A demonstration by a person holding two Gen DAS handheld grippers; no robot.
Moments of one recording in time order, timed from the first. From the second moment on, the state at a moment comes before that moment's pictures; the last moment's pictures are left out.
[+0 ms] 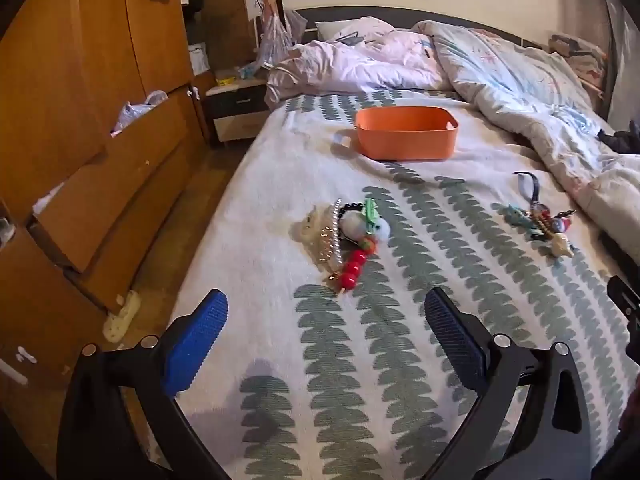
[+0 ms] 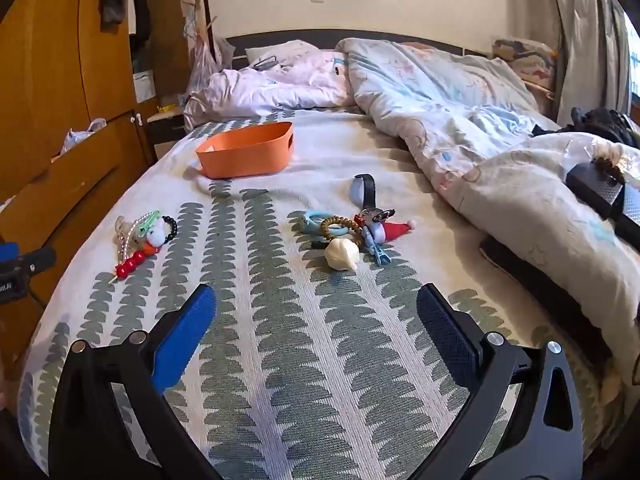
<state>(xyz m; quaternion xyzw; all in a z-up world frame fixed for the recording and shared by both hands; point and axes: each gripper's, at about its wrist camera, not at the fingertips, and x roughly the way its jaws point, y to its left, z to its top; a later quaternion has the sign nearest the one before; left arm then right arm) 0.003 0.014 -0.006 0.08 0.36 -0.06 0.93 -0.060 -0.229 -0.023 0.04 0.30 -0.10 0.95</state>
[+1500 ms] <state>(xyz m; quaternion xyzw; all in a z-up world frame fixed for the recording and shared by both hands) 0.050 0.042 -0.027 0.08 0.38 -0.03 0.92 -0.048 -0.243 -0.032 0.04 0.33 -0.07 0.94</state>
